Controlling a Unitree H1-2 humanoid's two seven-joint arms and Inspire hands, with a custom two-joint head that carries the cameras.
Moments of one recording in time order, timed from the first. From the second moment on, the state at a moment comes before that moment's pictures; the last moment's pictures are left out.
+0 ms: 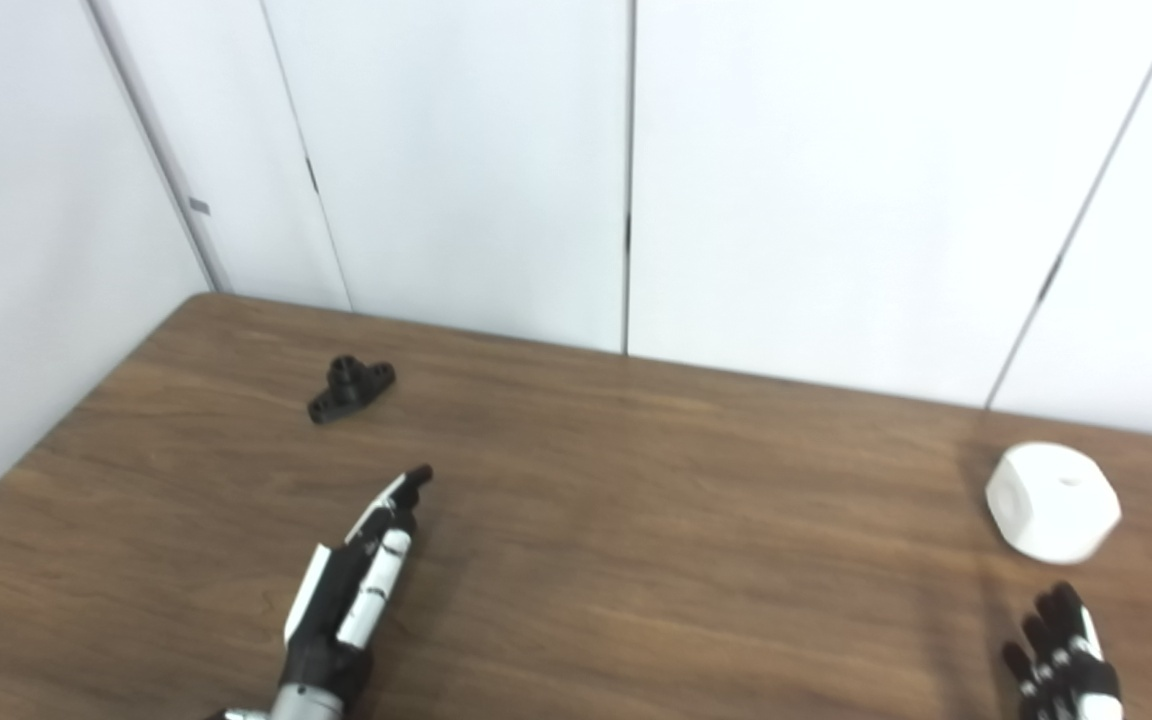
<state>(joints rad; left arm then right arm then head) 0.19 0.02 0.07 -0.18 -0.04 -0.10 0.04 0.14 -0.16 -0.12 -0.15 0.22 -0.04 0.11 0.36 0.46</state>
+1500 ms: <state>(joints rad) 0.13 0.10 0.07 -0.46 0.58 0.30 0.13 0.10 -0.21 -0.13 -0.10 0.20 -0.05 0.15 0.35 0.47</state>
